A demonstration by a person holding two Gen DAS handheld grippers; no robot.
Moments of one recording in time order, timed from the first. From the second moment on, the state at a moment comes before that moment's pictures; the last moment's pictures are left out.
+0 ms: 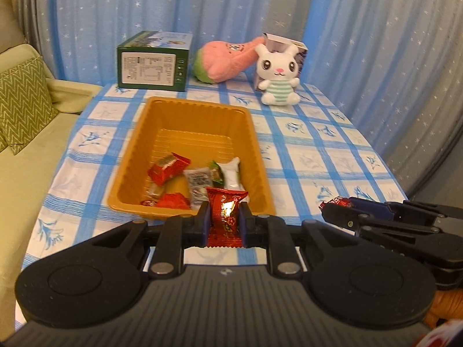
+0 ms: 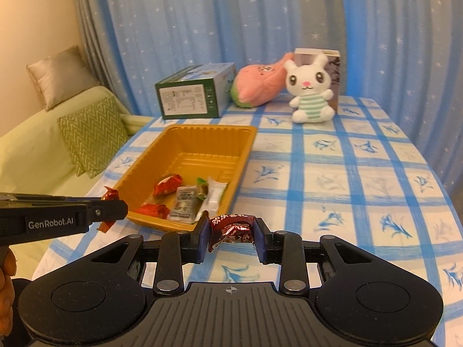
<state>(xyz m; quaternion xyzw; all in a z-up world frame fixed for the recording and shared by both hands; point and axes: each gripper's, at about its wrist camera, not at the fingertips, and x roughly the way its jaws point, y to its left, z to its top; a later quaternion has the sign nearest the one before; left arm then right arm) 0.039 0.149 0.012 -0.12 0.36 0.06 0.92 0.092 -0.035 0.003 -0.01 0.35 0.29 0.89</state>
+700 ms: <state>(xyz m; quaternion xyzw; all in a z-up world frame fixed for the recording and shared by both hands) 0.069 0.198 0.009 -0.13 0.36 0.07 0.92 0.135 0.025 -0.006 -0.04 0.35 0.33 0.88</state>
